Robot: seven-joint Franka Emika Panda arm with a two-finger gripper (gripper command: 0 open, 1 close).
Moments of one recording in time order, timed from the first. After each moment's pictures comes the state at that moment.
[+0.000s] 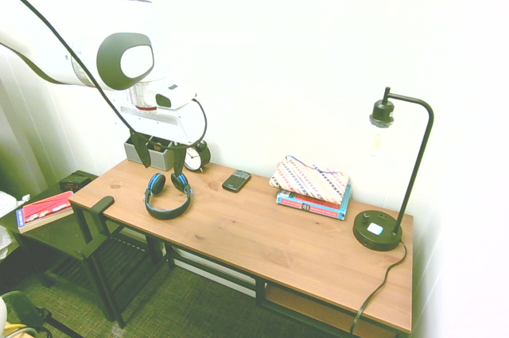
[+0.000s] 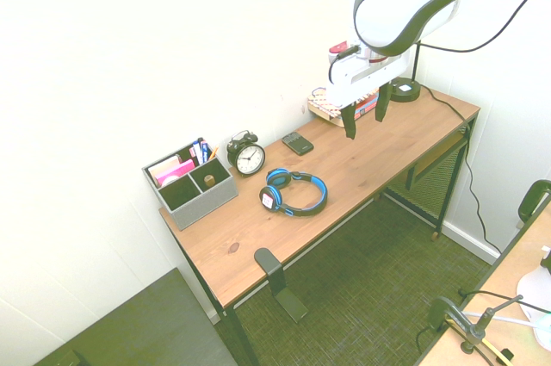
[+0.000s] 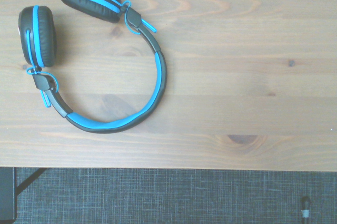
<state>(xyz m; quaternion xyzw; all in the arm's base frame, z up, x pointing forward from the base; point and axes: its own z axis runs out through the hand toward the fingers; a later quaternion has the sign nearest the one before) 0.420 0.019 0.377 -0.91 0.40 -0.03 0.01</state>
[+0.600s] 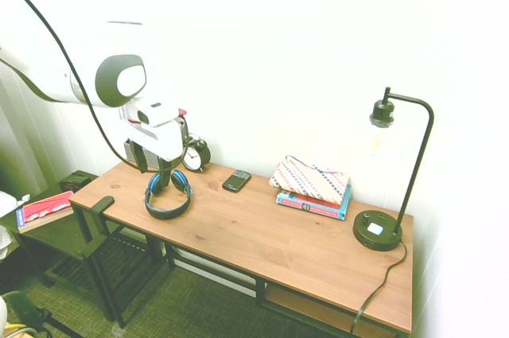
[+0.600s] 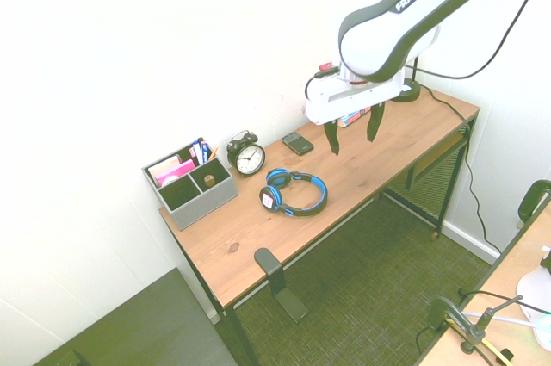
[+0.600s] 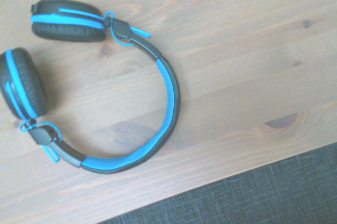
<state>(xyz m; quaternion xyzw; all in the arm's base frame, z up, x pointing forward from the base) 0.427 0.061 0.313 -0.82 0.57 -0.03 0.02</state>
